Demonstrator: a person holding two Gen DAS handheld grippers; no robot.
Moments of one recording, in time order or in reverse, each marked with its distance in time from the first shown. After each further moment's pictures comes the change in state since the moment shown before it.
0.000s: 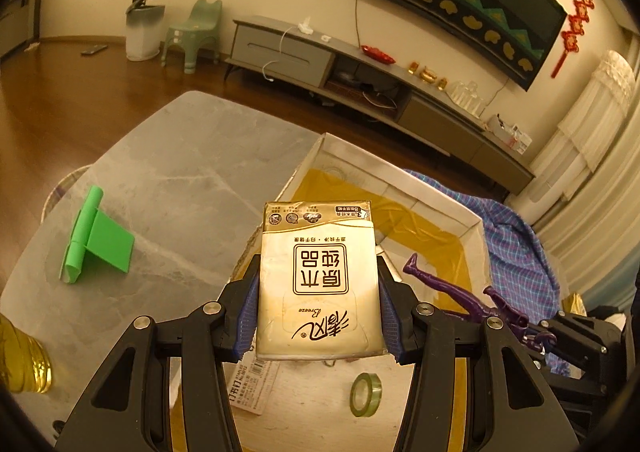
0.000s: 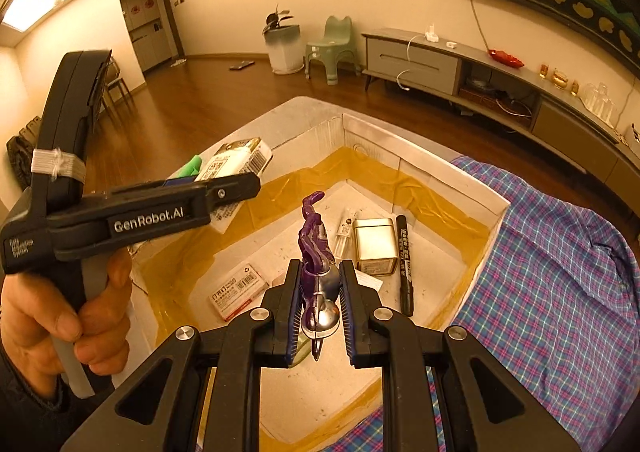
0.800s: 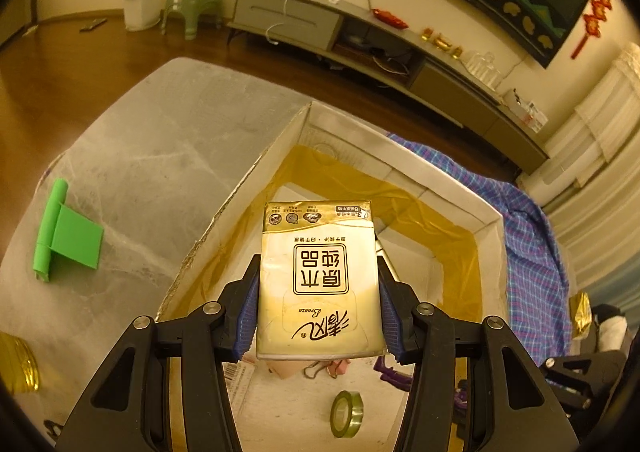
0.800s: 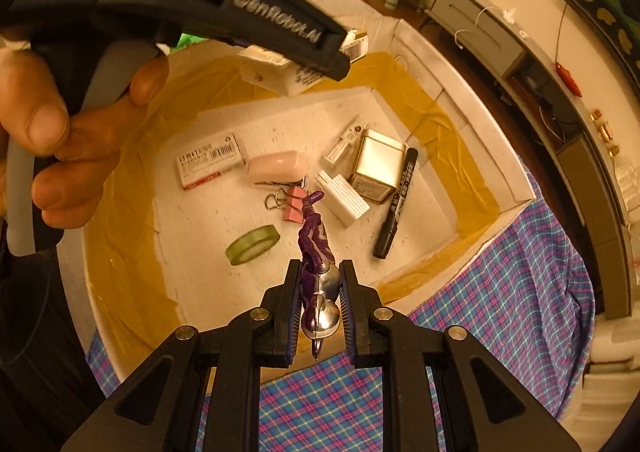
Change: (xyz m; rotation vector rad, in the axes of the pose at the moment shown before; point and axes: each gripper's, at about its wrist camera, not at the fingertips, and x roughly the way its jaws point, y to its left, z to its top) left arm 0.055 -0.022 0.014 -0.031 0.149 0.043; right arm 0.038 0.002 -0.022 -0.382 0.364 -0.047
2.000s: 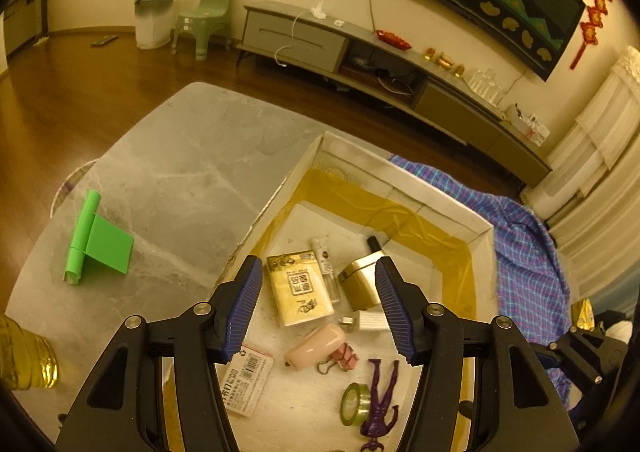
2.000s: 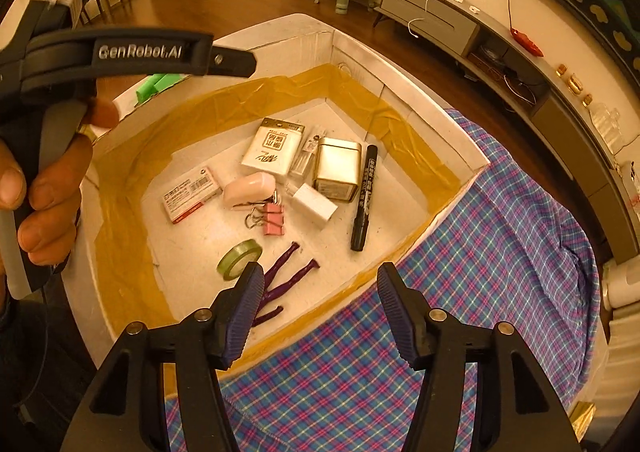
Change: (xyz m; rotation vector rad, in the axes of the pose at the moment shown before) left arm -0.042 0.002 -0.006 0.015 -0.092 0.014; right arm -0.032 -0.019 -0.014 0.203 -0.061 -0.032
